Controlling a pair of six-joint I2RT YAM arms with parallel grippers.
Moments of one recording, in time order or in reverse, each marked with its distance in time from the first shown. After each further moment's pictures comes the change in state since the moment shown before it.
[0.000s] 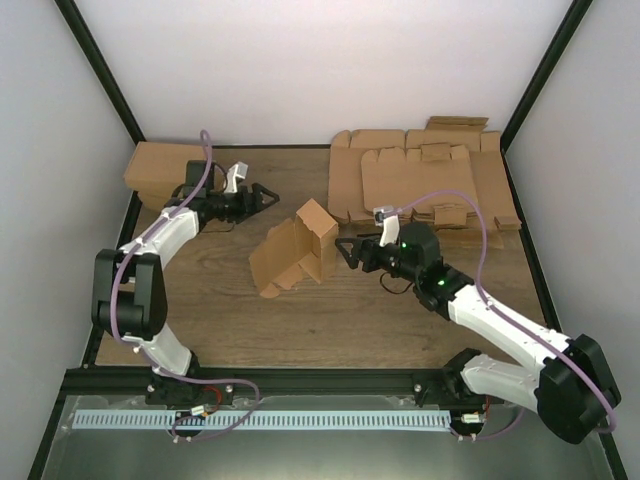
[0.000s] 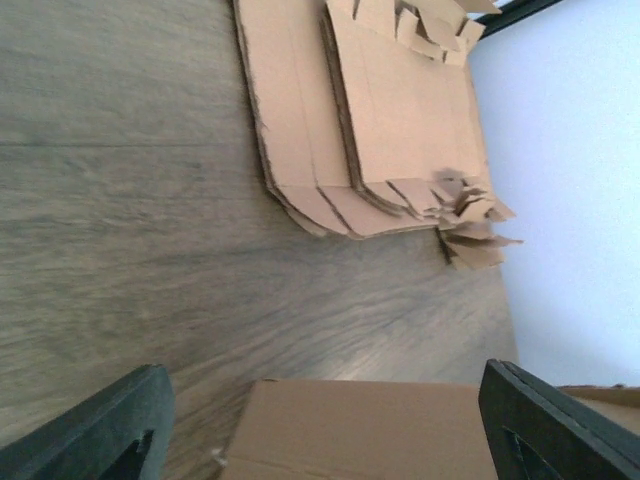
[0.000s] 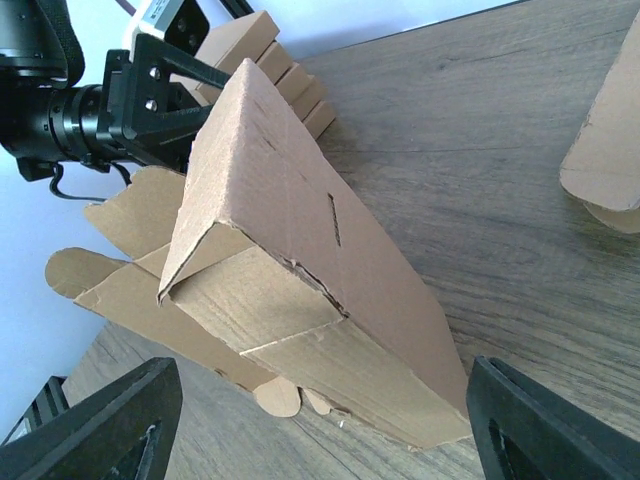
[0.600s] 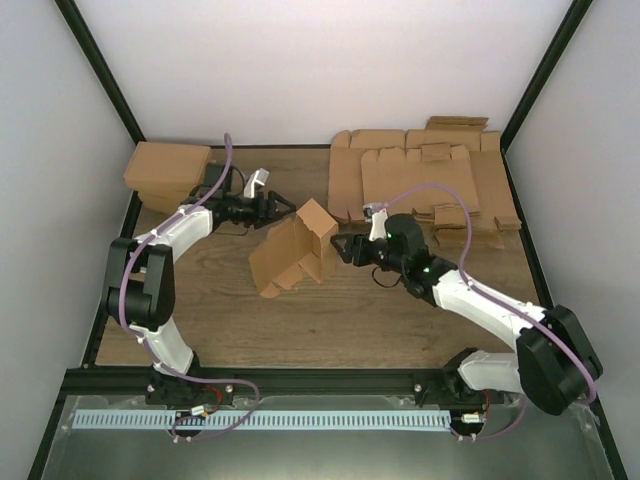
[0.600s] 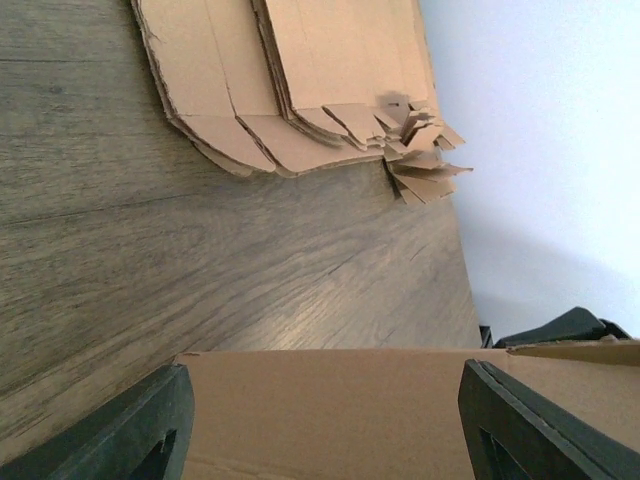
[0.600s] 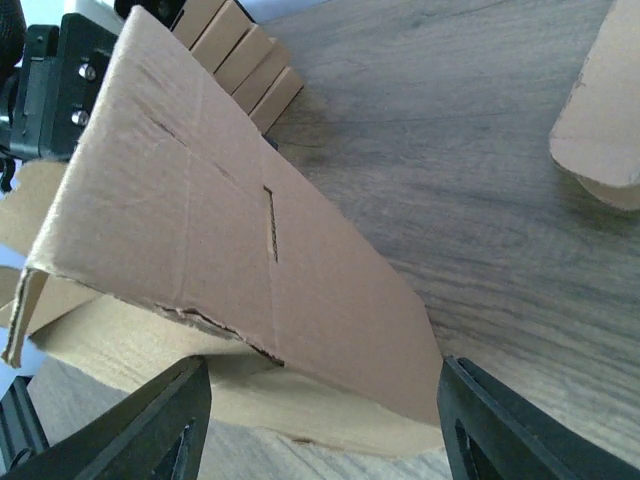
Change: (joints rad) left arm -0.080 0.083 0.022 0.013 0.144 0.018; right arm 0.000 0.148 0.044 0.017 0.006 0.001
